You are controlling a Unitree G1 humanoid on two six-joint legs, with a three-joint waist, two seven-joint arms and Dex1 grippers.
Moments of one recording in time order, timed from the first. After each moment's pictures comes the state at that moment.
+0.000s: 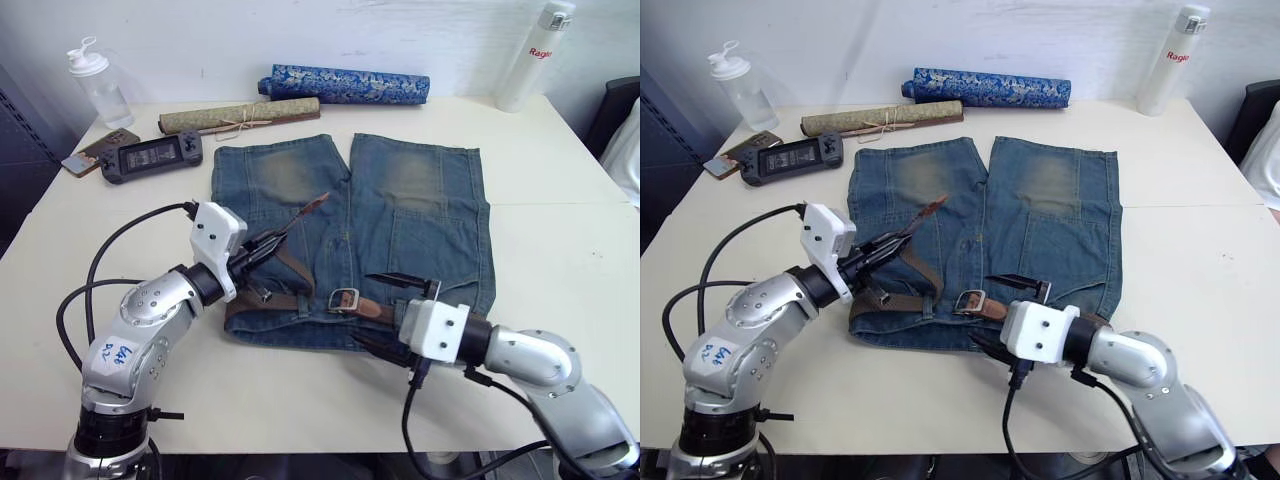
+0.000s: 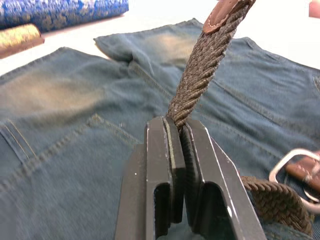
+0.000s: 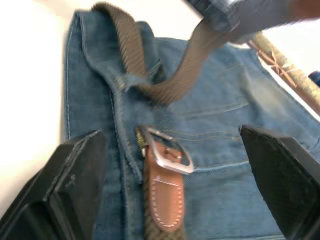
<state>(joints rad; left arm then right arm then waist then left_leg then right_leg) -0.31 0.48 0.10 -0.53 -0.47 0.72 -0.39 -0.05 -0.66 0.17 -0.71 0.00 0.25 0.73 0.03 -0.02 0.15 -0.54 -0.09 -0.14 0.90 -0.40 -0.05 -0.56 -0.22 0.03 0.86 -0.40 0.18</state>
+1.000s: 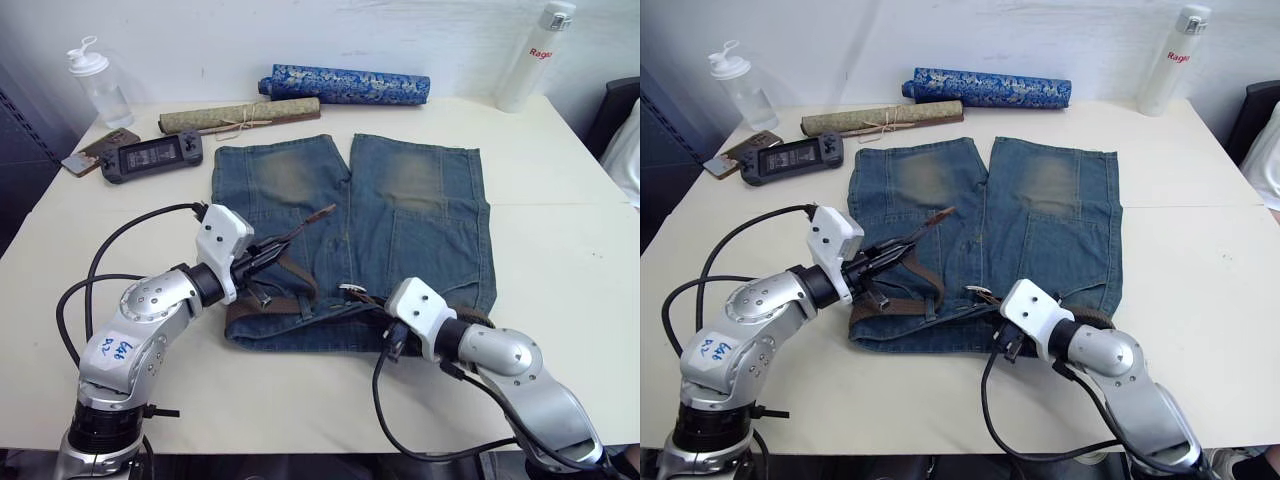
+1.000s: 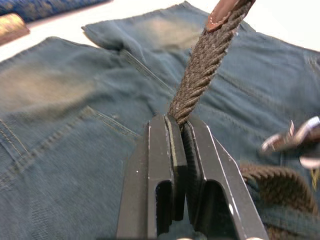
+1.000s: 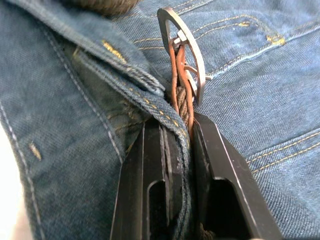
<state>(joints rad) -0.30 0.56 0.02 -0.53 -0.41 0.73 -0.46 -0.14 -0.51 0.18 -0.71 0.07 0.81 0.67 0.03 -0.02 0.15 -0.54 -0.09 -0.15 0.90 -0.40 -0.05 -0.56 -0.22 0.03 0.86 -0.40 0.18</state>
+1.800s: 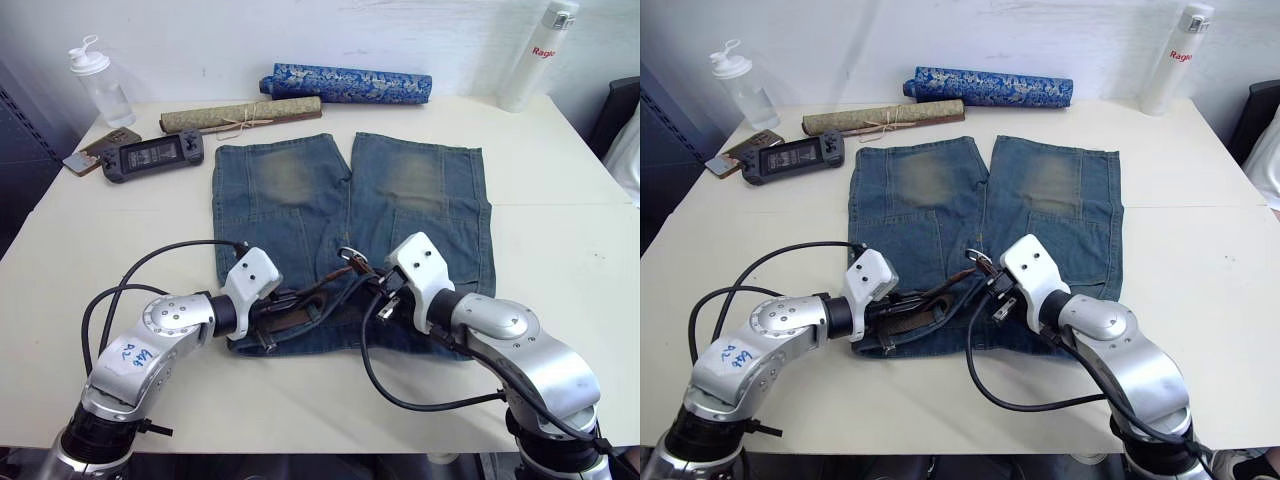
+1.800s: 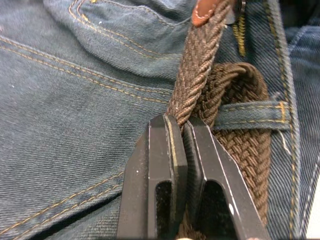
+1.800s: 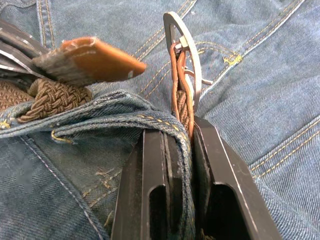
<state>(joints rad) -0.28 0.58 -0.09 -0.54 -0.43 0.94 -0.55 -0.33 -0.42 0.12 -0.79 0.23 1.20 0.47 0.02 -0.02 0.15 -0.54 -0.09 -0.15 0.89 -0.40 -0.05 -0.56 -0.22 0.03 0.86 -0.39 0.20</state>
